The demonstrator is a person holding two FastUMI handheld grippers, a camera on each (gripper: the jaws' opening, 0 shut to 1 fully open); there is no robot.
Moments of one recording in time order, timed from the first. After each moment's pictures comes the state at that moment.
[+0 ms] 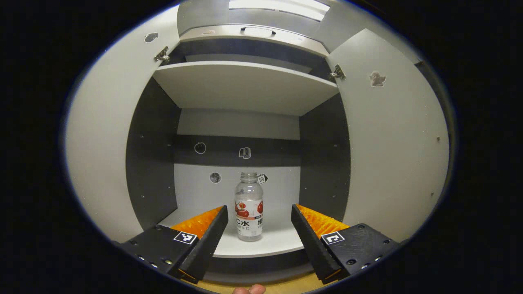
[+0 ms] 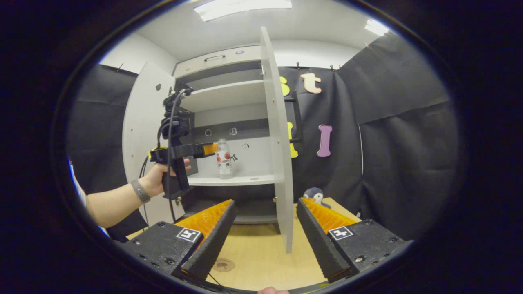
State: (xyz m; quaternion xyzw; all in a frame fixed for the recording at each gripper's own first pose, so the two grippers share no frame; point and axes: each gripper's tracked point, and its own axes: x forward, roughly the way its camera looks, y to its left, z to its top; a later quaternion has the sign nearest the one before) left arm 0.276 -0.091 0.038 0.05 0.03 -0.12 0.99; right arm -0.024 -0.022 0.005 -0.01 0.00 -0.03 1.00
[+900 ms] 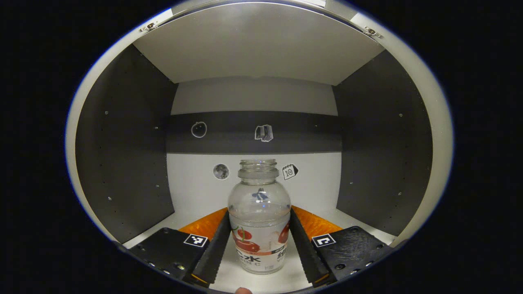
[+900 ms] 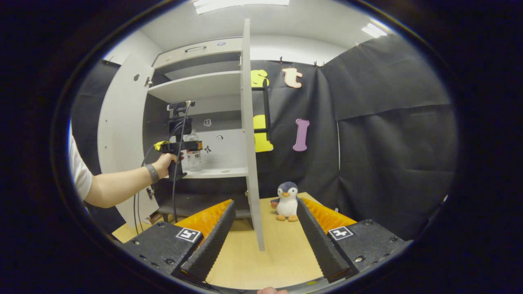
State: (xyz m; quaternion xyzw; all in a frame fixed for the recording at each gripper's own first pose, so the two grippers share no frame) left arm 0.408 -0.072 -0.012 0.08 0.06 -0.04 0.99; right arm -0.018 -0.068 -0.007 -0.02 0.03 -0.11 0.99
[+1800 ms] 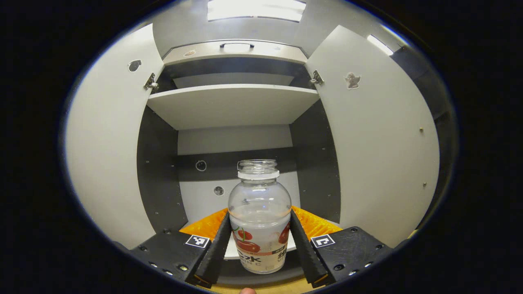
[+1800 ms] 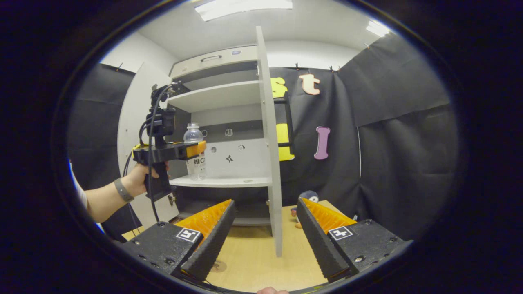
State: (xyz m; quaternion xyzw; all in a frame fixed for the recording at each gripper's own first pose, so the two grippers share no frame) left arm 0.210 -0.102 0.066 0.09 -0.01 -0.13 0.99; right arm -0.016 -0.029 0.014 -0.02 0.01 -0.02 1.00
